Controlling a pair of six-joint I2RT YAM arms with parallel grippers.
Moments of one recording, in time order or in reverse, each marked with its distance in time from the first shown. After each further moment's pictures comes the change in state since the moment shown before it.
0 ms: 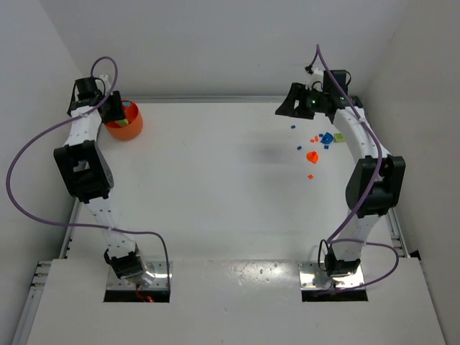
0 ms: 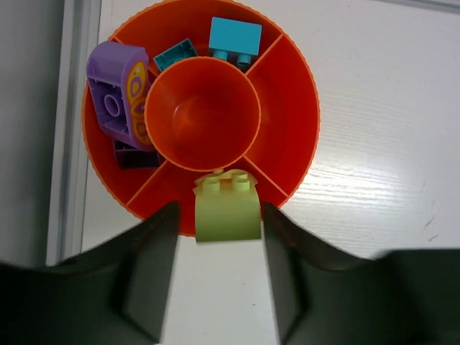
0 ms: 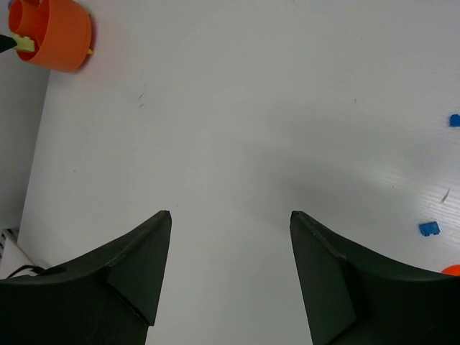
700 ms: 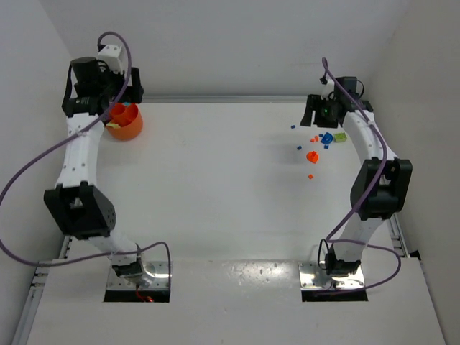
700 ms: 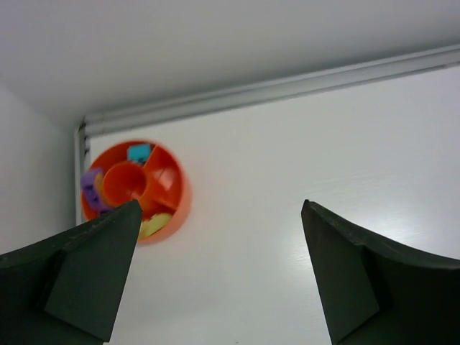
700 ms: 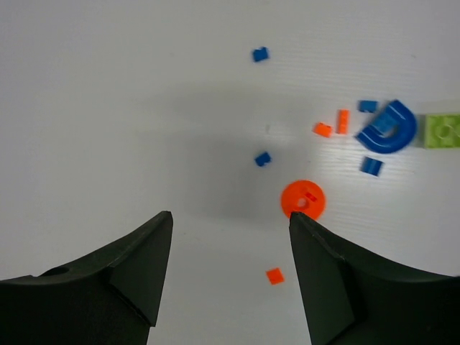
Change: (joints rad) left arm -0.133 -0.428 -0.145 0.043 0.068 0.095; right arm -0.078 -0.035 -0.072 -0.098 0.325 -0.160
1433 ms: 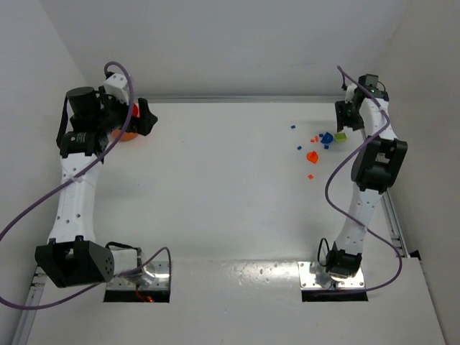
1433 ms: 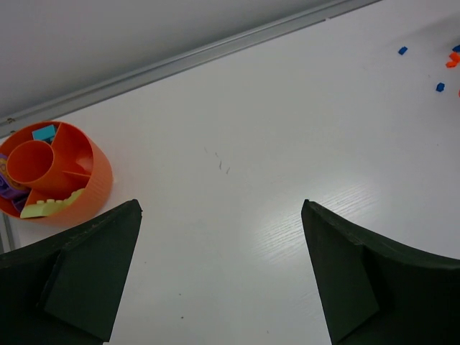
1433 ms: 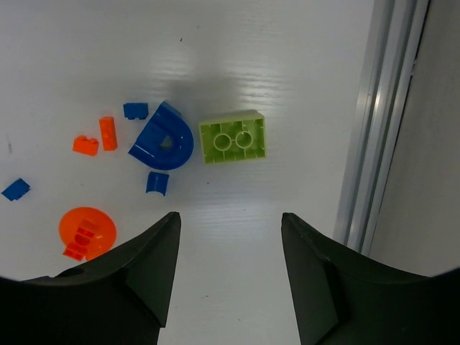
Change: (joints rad) left arm -0.051 -0.431 -0.358 -0.035 0.272 0.033; right arm -0.211 0.426 0.468 -0.271 0.238 -0.352
